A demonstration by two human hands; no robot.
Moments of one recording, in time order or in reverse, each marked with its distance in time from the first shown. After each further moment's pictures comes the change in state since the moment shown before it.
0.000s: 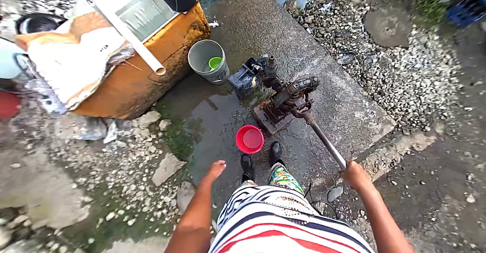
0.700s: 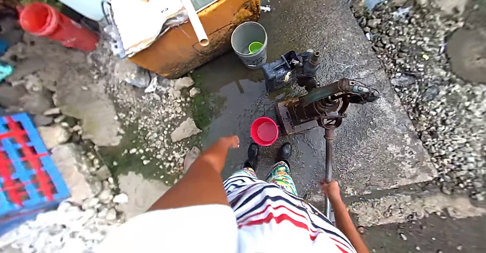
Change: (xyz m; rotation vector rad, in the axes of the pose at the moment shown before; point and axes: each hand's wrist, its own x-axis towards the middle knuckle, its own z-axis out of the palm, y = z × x) left_hand -0.009 0.079 -0.016 0.613 -0.238 0.067; right_hand 0.147 0.012 0.131 0.342 -0.142 -0.133
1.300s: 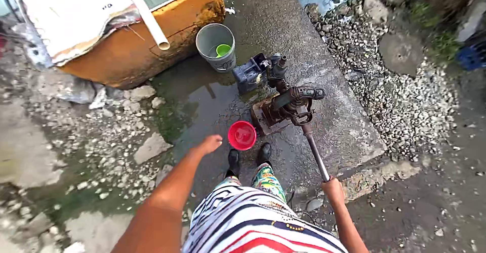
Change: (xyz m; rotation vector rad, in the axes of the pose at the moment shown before) left_hand 0.011 -0.024 -0.018 -0.357 0.318 0.206; right_hand -0.088 -0.029 -0.063 -0.267 0.237 0.153
